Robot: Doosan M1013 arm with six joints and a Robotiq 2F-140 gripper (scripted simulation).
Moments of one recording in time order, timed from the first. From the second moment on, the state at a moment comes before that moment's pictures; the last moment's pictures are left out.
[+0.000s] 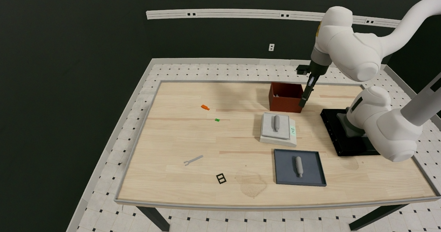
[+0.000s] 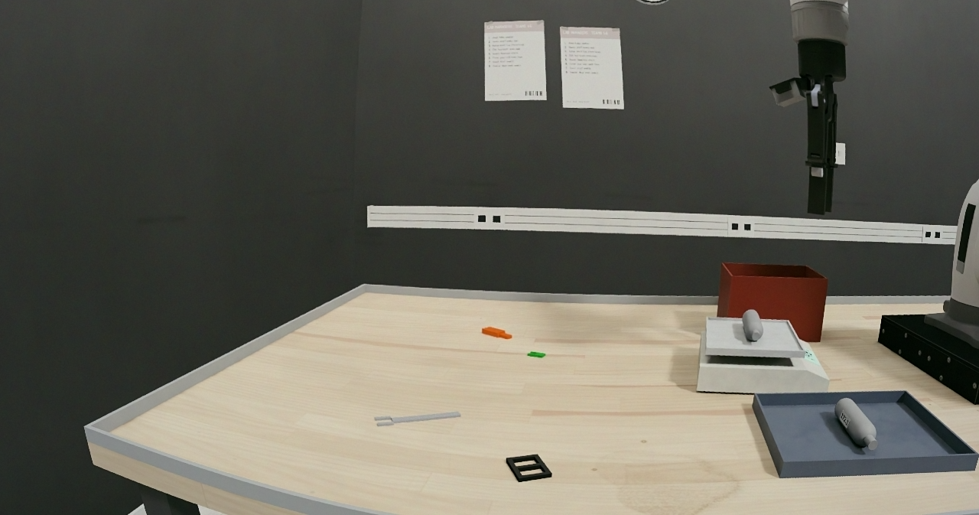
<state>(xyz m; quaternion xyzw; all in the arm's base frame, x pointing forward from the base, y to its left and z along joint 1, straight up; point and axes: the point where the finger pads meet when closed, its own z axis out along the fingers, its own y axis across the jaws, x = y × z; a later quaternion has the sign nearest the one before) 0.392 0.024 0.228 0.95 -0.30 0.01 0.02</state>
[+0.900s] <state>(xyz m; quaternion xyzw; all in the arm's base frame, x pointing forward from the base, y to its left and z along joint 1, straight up) 0.388 0.025 0.231 1.00 -0.09 0.00 0.00</state>
